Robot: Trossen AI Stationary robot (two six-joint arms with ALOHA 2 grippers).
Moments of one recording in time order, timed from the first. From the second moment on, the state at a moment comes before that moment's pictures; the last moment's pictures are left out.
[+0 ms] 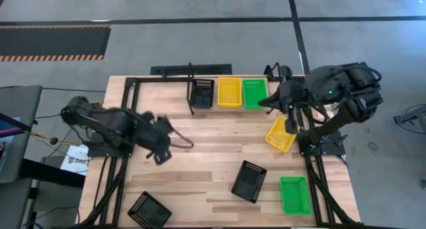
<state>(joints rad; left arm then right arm) -0.40 1.45 1.68 -1.57 -0.24 -0.88 0.23 1.49 2.32 -1.36 0.29 -0.03</state>
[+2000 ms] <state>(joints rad) -0.40 1.79 1.03 -0.81 0.23 -0.72 0.23 1.49 2.32 -1.32 0.23 -0.05</state>
